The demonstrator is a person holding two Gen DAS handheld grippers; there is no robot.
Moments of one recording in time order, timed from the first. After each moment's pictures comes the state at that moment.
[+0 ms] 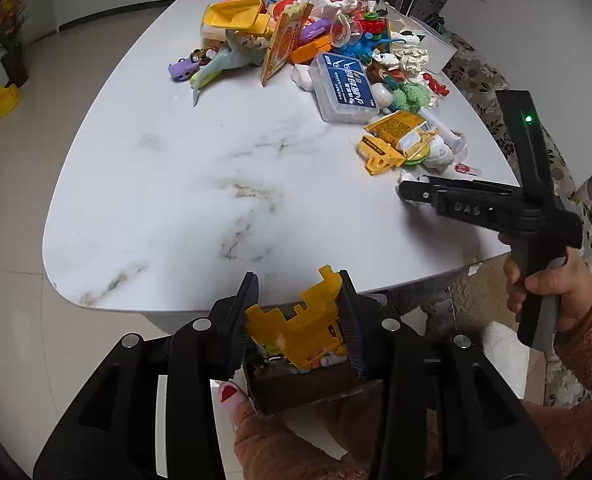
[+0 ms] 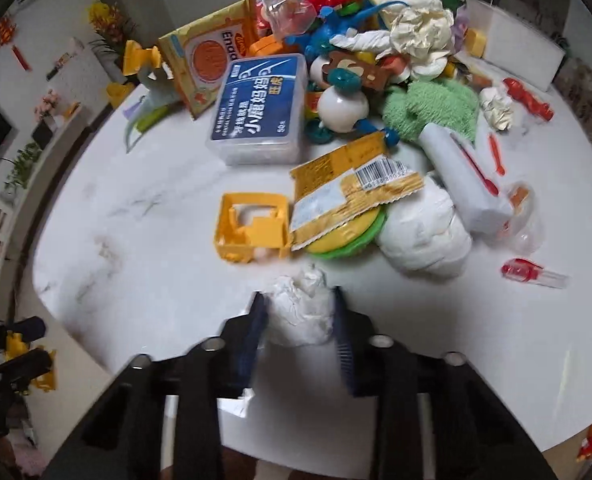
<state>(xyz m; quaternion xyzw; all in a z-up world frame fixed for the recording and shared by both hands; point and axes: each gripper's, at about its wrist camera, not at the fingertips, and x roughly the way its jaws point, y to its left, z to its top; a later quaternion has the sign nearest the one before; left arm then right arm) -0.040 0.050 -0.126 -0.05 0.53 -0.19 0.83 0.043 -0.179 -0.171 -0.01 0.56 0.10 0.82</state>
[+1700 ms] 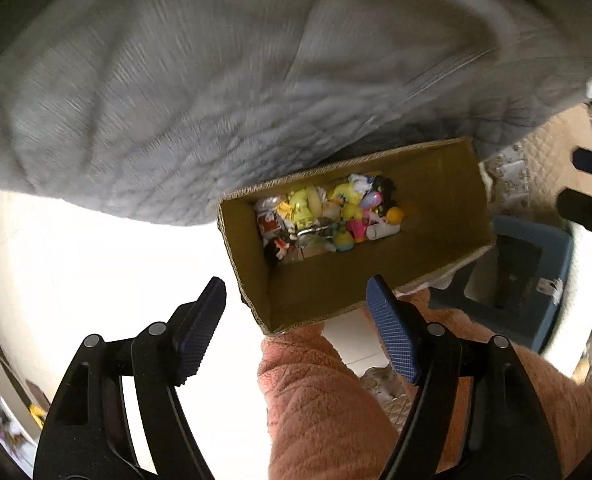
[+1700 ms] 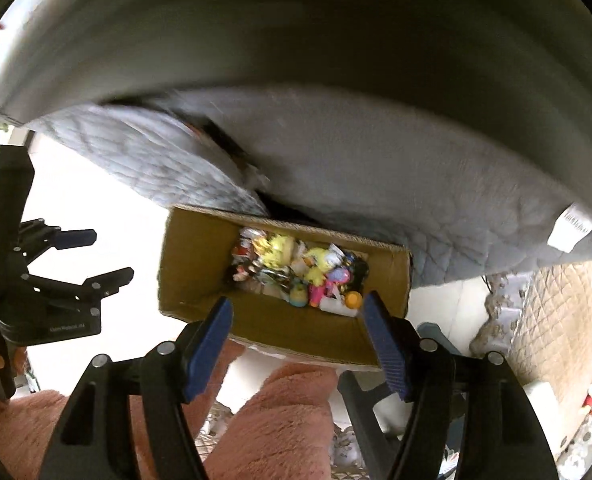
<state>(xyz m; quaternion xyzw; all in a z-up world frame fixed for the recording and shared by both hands) -0.092 -0.040 -0.334 0.10 0.70 -0.16 0.69 -0.095 -0.244 -0.295 -0.03 0.68 0.09 0.73</state>
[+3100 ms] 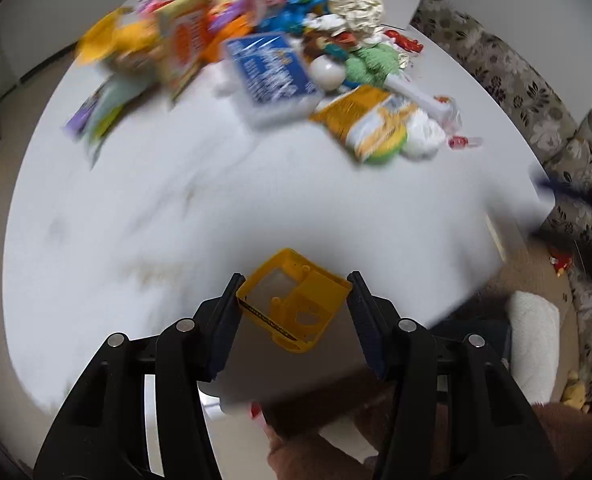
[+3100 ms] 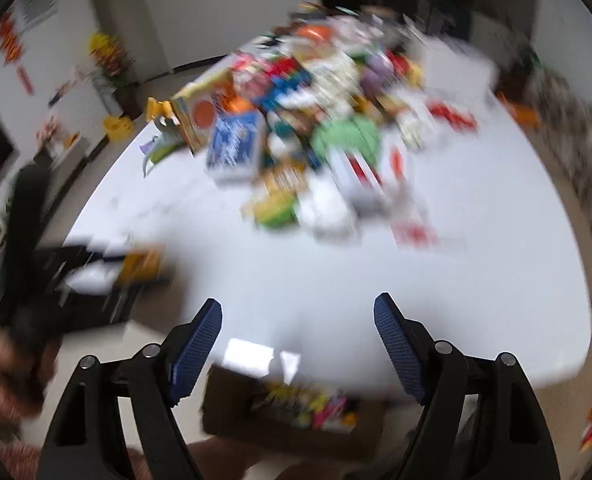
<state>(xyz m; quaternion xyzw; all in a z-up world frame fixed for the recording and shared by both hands) -0.002 -0.023 -0.146 0.05 0.53 -0.23 0.81 -0.015 -0.217 -0.105 -0.03 0.49 0.07 0.87</state>
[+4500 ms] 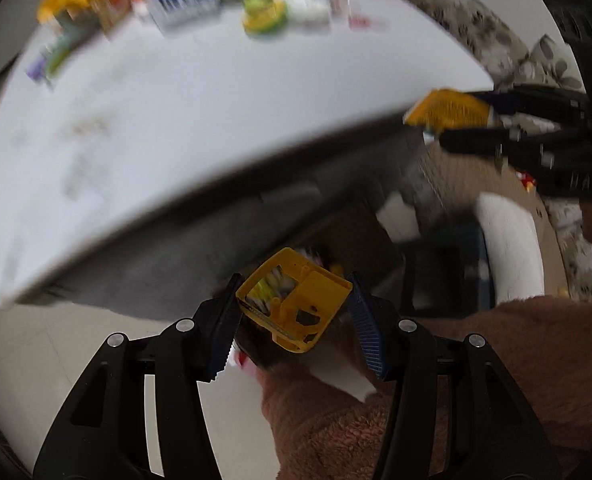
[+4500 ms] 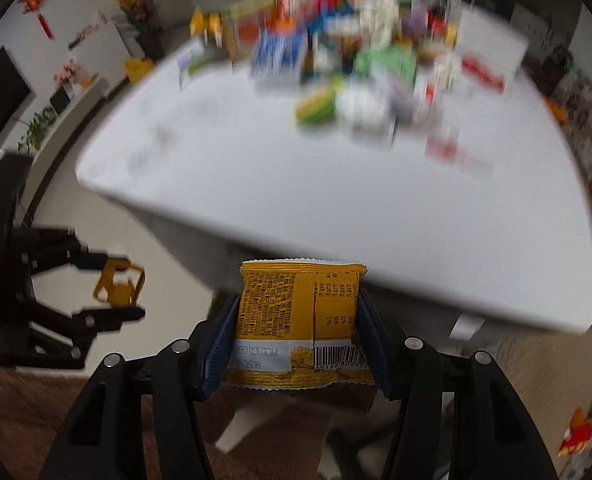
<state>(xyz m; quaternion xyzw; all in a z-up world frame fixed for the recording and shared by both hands) -0.105 -0.033 -0.177 0.11 0.59 -0.32 0.73 -0.101 -0.225 -0.151 -0.05 0.57 0.11 0.81</state>
